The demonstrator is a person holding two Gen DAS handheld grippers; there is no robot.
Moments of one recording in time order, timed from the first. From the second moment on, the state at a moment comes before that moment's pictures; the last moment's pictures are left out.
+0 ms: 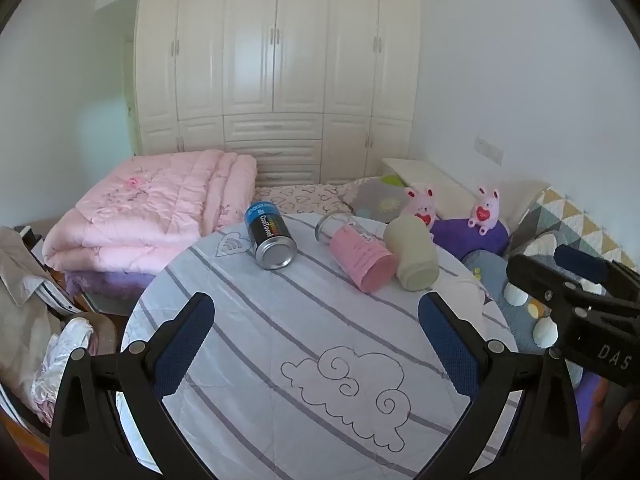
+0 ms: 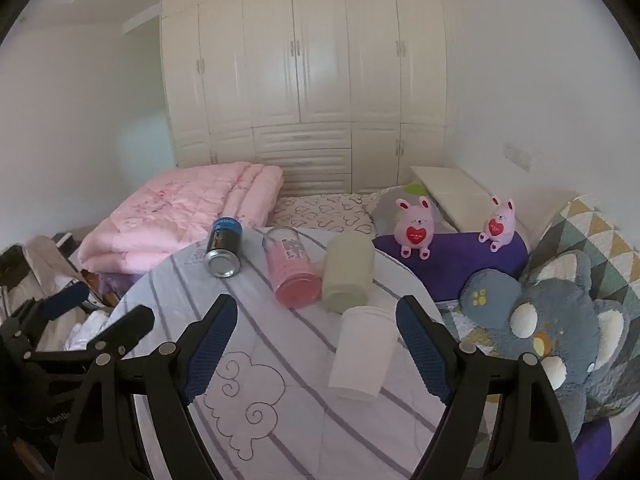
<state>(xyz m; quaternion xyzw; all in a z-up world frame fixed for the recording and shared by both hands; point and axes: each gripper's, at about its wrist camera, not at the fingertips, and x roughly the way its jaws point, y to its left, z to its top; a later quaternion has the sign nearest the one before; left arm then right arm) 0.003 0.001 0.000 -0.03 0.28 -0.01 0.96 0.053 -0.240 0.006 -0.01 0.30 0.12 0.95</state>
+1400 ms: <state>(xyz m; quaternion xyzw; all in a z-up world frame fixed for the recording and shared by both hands) 0.015 -0.025 0.015 -0.01 0.23 -0.02 0.97 0.050 -0.250 0.015 -0.03 0.21 0.10 0.97</state>
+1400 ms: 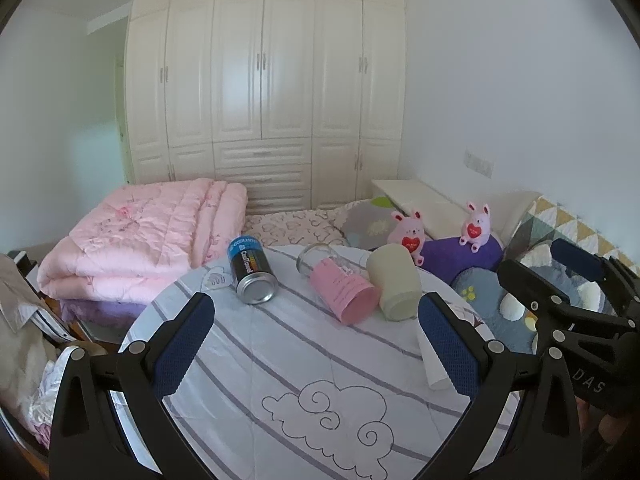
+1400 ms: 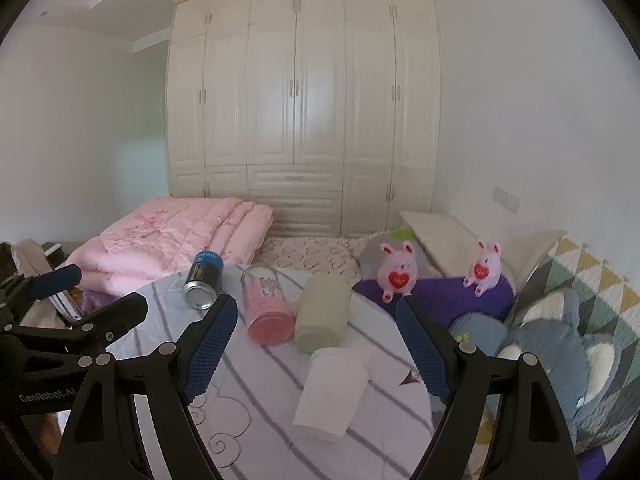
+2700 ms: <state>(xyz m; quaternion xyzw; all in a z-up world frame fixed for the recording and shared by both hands) 0.110 -0.038 0.002 0.00 0.31 -0.02 0.95 0.127 -0.265 -0.005 -0.02 0.24 0.12 0.96</state>
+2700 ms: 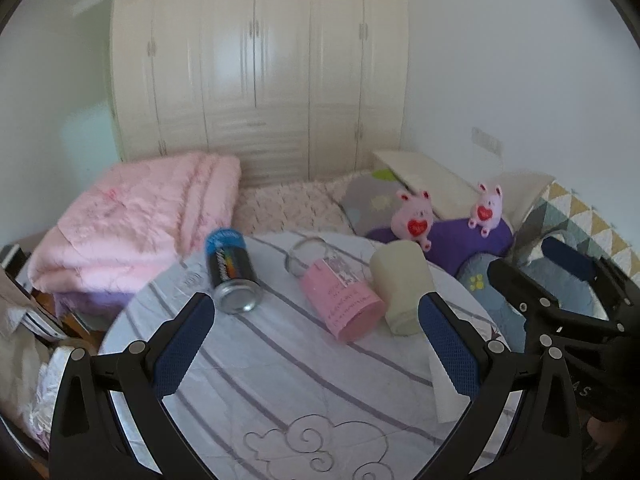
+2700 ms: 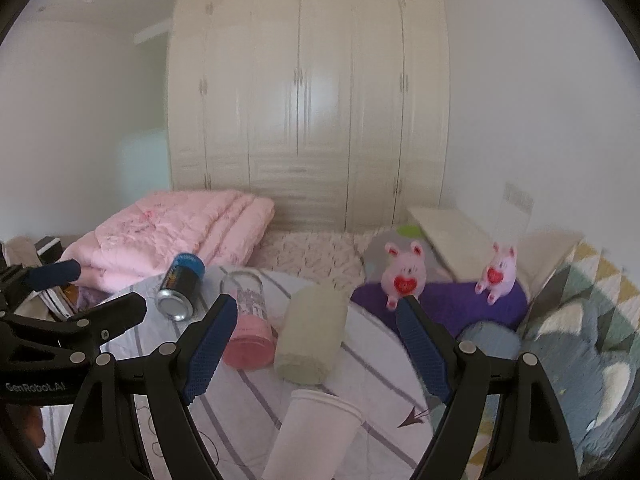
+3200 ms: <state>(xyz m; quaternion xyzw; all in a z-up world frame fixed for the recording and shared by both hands) 0.218 -0.081 -0.031 -0.05 0.44 -0.03 0.89 0.201 -0.312 -0.031 0.00 0.32 0.09 0.94</state>
